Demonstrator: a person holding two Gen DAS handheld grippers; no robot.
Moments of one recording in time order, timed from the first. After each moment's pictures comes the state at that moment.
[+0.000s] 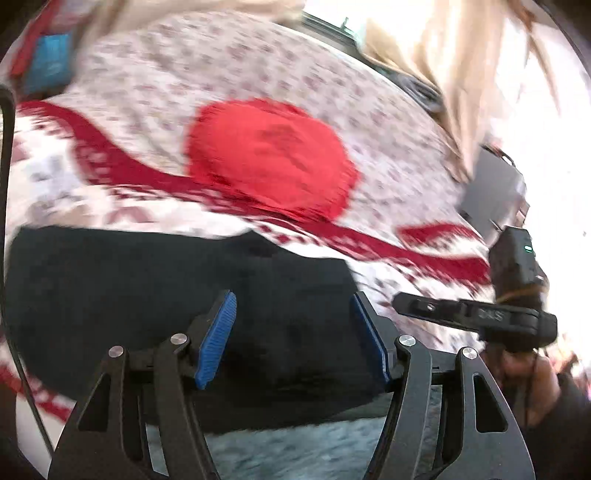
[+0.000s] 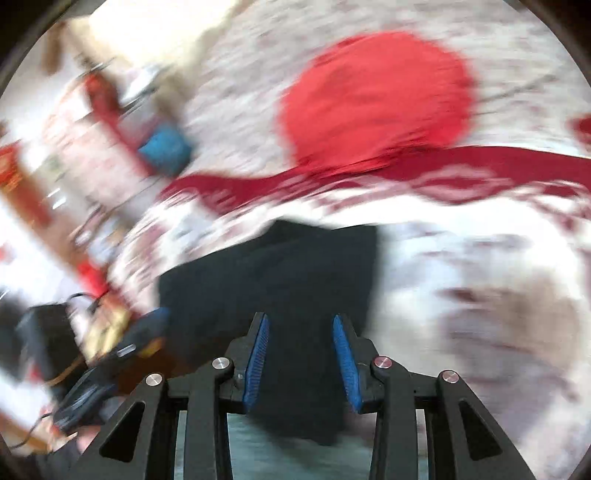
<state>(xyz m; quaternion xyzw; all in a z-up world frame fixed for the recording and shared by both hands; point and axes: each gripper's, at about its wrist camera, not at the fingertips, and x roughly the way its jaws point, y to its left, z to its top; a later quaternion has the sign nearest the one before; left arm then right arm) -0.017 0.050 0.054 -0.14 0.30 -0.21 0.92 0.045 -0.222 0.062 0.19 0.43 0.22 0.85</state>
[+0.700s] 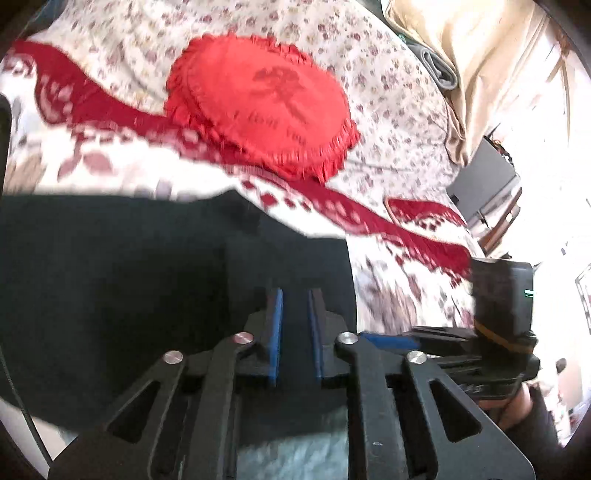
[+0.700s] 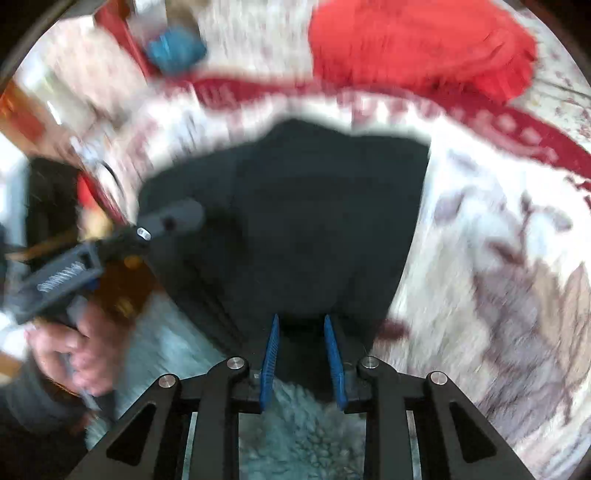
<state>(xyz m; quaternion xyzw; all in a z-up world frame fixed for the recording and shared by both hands) 0.046 0.044 0.049 -0.20 0.40 -0.23 0.87 0.065 -0.180 0.046 0.09 0.49 0.31 0.81</state>
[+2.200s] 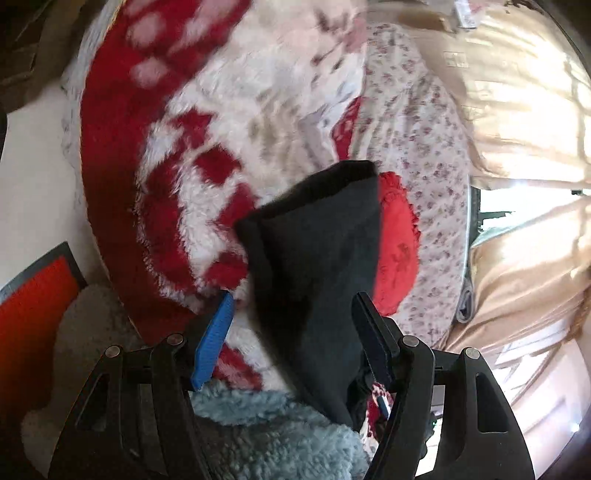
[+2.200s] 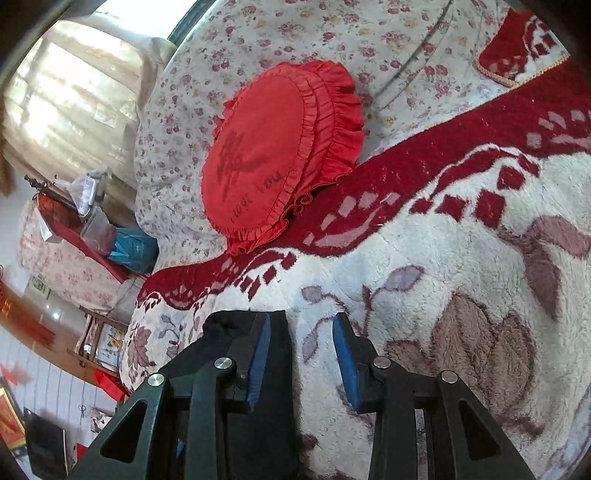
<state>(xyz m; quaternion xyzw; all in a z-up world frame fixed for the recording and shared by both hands) -0.053 0.296 -0.097 -0.61 0.29 -0.06 0.73 0.094 -0.292 0.034 0.35 0.39 0.16 0.84</state>
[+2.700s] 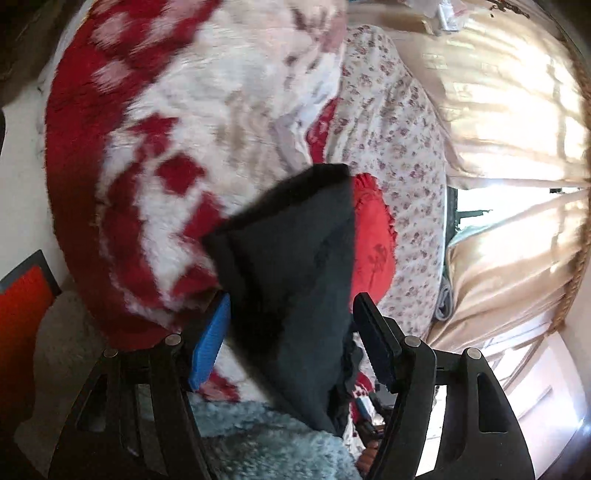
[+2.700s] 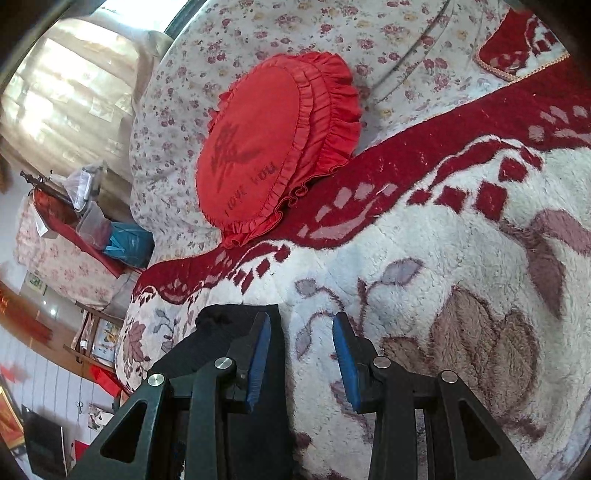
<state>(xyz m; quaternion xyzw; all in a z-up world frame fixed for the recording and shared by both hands) -0.052 0.302 -0.096 -0.62 0.26 -0.10 0.73 0.096 -0.288 0.028 0.33 0.41 0.16 0.83</state>
